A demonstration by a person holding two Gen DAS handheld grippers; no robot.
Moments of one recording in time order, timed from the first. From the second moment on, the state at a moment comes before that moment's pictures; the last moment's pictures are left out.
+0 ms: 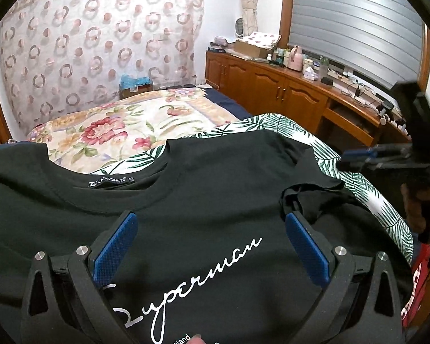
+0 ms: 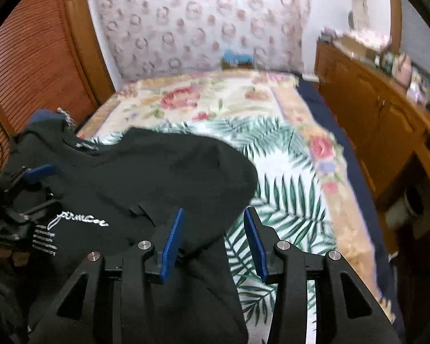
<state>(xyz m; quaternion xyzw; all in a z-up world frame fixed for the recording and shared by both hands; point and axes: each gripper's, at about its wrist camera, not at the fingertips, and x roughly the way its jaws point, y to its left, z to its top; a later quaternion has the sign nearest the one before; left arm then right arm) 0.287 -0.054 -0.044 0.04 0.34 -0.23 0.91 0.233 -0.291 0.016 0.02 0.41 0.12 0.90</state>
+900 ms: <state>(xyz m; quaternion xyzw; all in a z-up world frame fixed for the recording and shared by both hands) 0.297 -0.037 -0.050 0.00 0.35 -0.22 0.91 0.332 -0.217 0.037 -0.02 0.37 0.24 0.90</state>
